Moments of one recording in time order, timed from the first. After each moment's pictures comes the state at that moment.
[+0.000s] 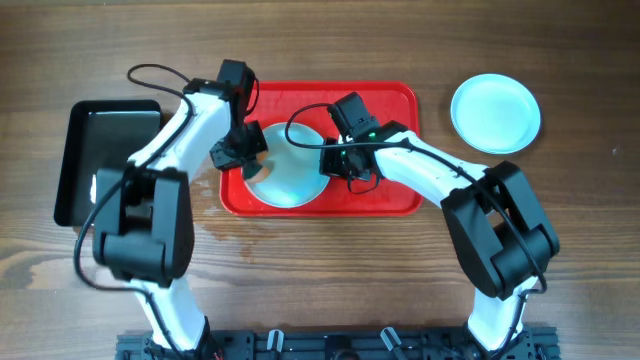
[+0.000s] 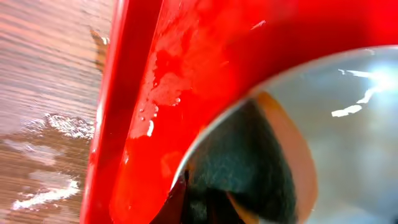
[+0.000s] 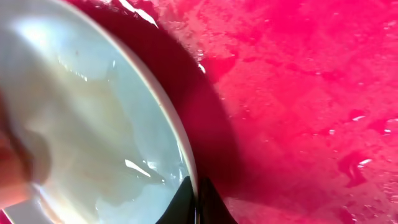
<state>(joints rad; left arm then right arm) -0.21 1.97 1.40 -0.96 0.02 -0.54 0.55 1.99 1.23 -0.45 -0.21 0.71</state>
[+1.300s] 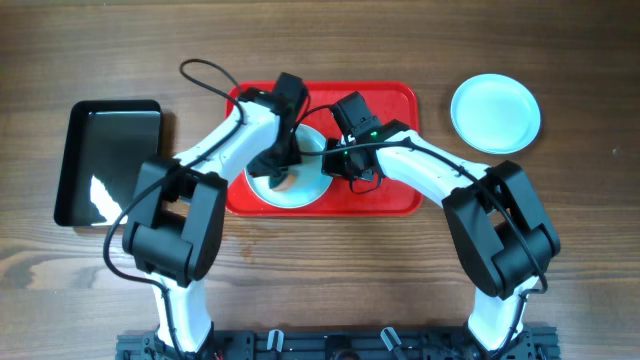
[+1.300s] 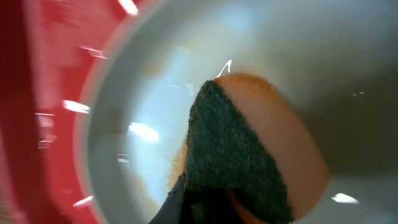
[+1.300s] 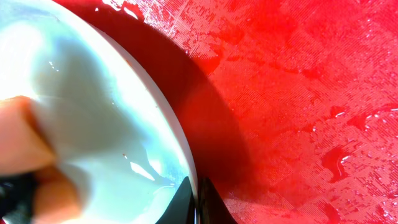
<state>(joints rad) -0.39 2.03 1.42 -0.98 -0.12 -0.62 0.54 1.99 1.23 -0.46 -0.21 0.71</state>
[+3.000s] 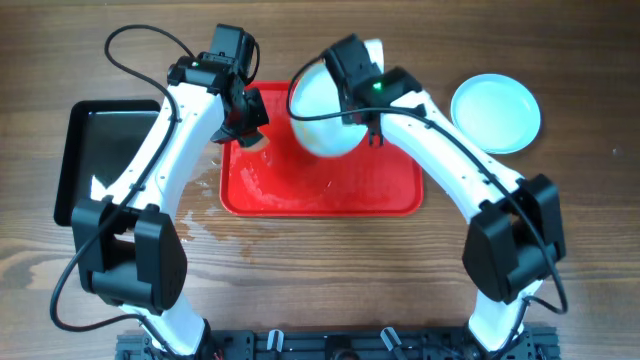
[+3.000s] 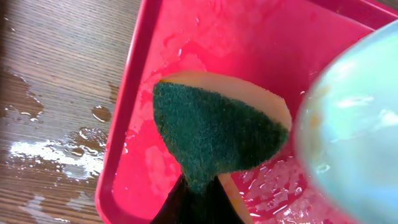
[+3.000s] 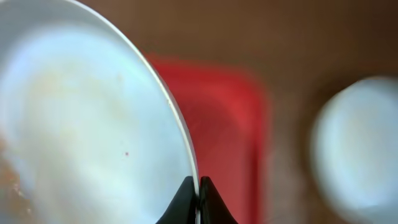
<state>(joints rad) -0.24 1.85 1.56 -1.04 -0.02 -0.55 0.55 1.95 1.67 -0.82 0.52 0.27</state>
